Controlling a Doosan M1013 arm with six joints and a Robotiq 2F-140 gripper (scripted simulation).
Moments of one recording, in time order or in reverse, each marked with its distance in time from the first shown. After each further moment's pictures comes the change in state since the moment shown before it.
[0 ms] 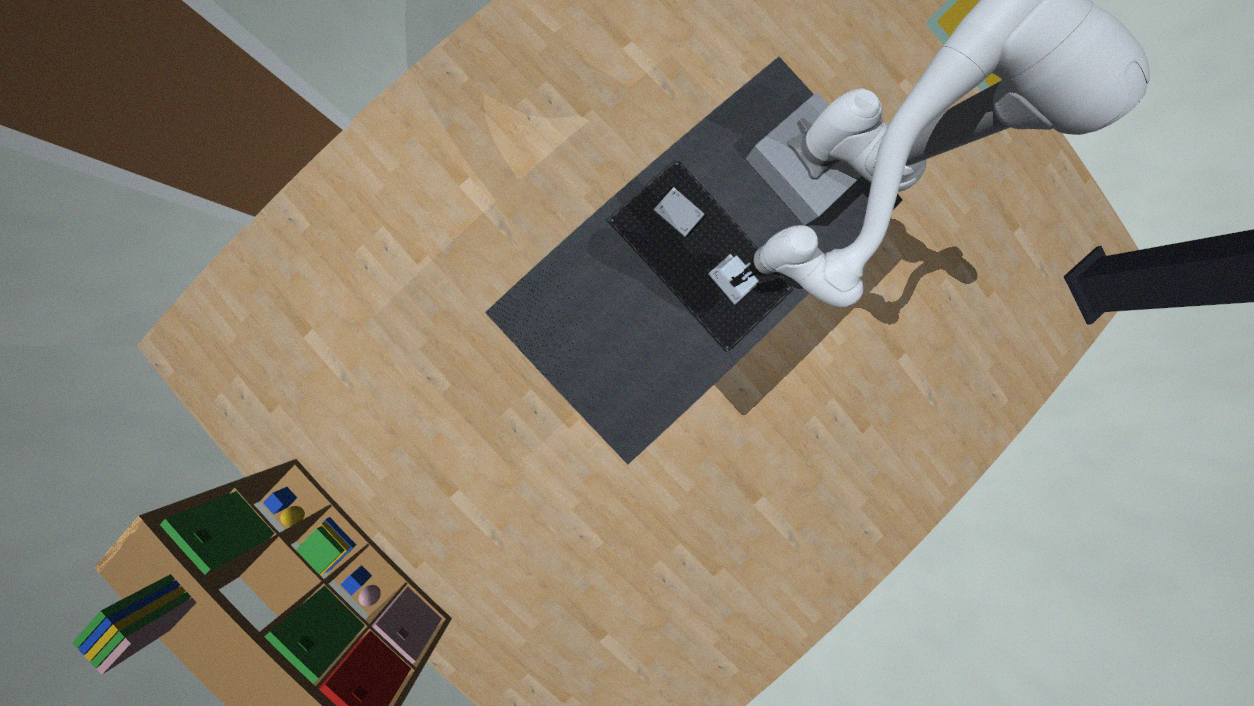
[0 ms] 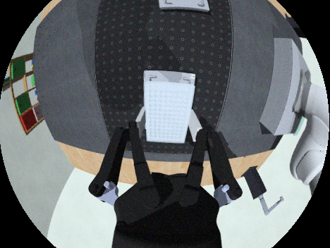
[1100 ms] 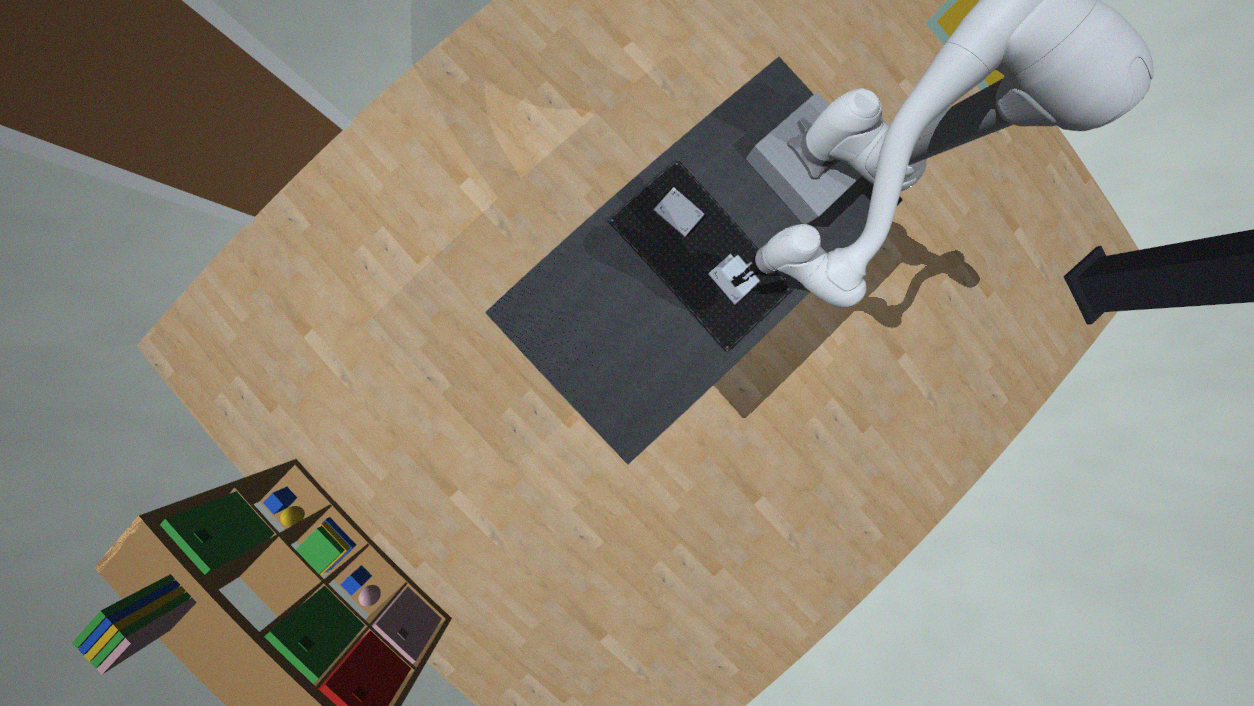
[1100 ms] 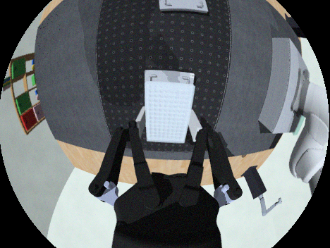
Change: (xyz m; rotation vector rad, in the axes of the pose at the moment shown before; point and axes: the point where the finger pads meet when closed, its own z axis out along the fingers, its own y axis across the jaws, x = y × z) arm -0.001 0.000 -0.010 0.000 0.000 0.000
